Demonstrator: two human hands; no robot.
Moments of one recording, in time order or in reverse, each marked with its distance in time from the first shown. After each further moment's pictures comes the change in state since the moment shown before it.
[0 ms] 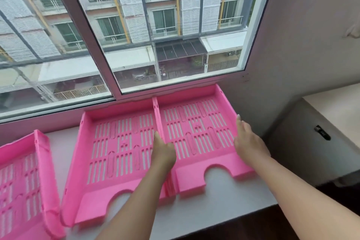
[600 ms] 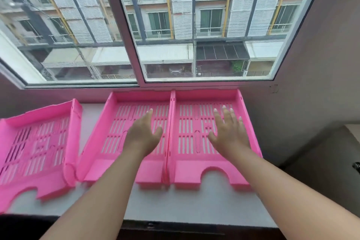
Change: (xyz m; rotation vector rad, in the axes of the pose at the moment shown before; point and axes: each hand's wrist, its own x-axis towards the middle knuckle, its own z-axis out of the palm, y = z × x) left_hand -0.016 0.012 -0.062 0.587 0.303 0.244; right_hand 0.026 -0.058 -0.009 -0.173 0.042 -0.431
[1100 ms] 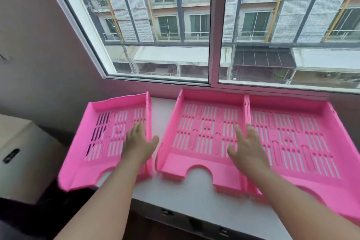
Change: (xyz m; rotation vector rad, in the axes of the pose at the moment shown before) left_hand -0.030 -0.208 -0.089 -0.003 0.030 -0.419; right_hand -0.005 -0.167 0.050 0.195 -0.074 -0.028
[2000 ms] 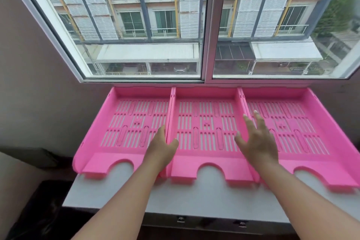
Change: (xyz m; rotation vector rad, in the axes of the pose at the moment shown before) left_hand 0.016 0.012 0.030 -0.319 -0.313 0.186; right_hand -0.012 -0.018 -0.001 -0.054 0.317 0.126
